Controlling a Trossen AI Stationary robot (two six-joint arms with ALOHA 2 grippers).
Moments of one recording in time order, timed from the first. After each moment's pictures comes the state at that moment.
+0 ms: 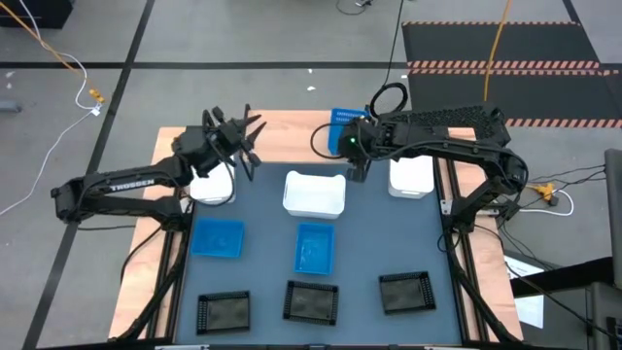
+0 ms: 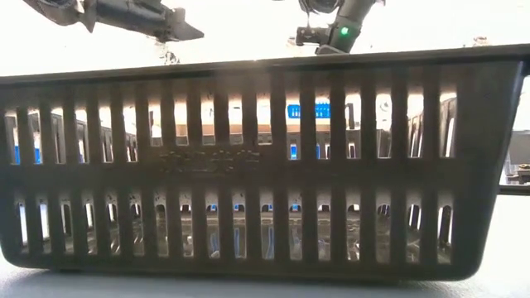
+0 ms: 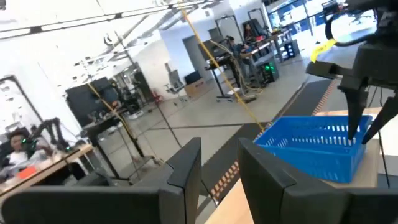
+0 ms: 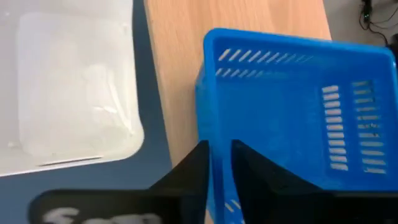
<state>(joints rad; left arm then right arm) 0.40 0.94 0.64 0.43 -0.27 0.44 -0.32 1.57 1.41 -0.83 0.26 -0.28</state>
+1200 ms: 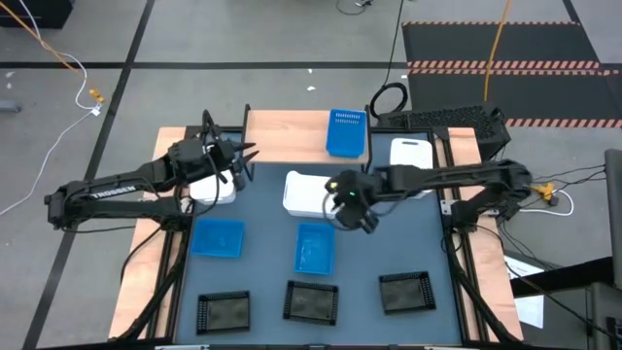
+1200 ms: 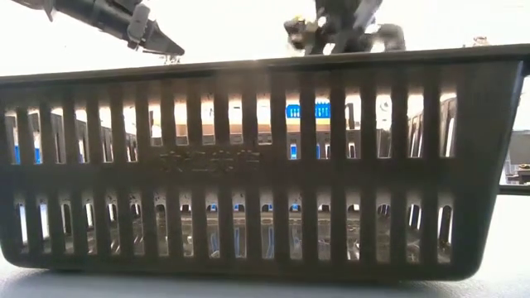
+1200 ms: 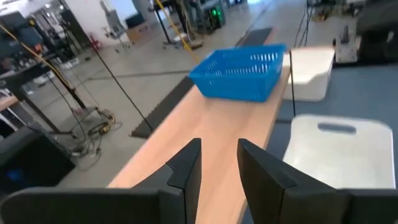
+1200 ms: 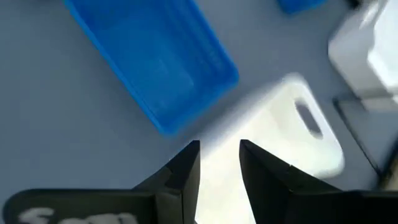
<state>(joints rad) 0.33 0.77 0.64 -0.07 -0.20 0.28 -0.04 1.57 1.27 -0.69 -0.09 -0.91</state>
